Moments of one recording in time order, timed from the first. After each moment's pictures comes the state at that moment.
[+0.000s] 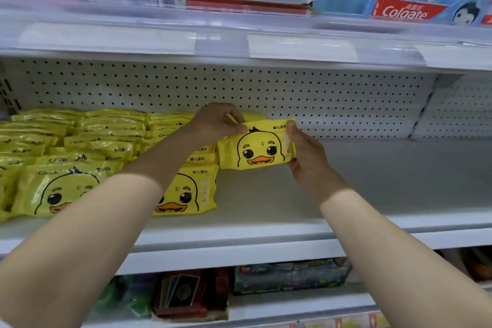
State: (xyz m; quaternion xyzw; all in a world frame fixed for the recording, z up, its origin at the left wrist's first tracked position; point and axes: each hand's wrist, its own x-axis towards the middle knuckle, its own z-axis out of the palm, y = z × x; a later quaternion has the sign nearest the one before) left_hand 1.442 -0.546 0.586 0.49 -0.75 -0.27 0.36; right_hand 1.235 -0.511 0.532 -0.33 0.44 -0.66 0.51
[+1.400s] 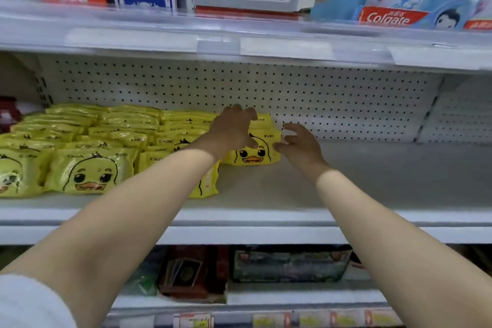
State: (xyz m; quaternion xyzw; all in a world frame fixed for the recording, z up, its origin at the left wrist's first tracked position) left_hand 1.402 -0.517 0.582 0.58 -0.79 -0.01 0.19; right_hand 1.223 -0.496 0.534 -0.57 0.58 -0.49 0.30
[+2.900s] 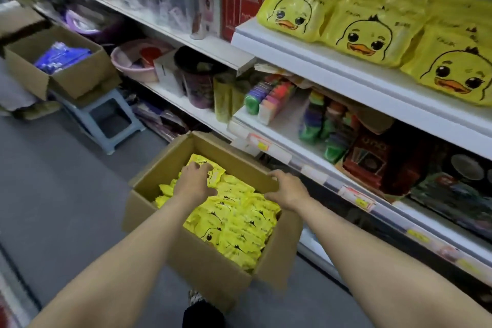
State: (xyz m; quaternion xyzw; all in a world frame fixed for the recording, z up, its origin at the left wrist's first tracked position) left_hand 1.786 -0.107 0.272 0.88 -0.42 -0.22 0.06; right_hand 1.582 -0.247 0.276 -0.84 0.45 0.09 0.29
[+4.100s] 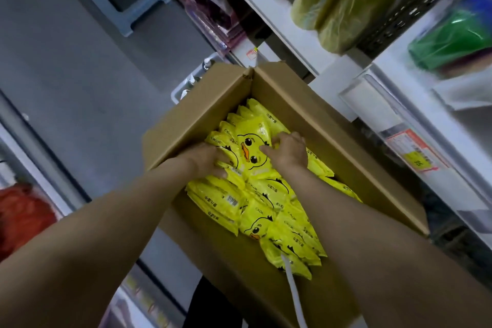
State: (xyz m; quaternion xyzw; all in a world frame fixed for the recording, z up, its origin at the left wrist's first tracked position) left_hand 1.999 -0.132 0.039 0.74 -0.41 -0.52 -0.10; right_hand 1.845 -0.282 0.015 -0.76 0.51 0.19 0.36
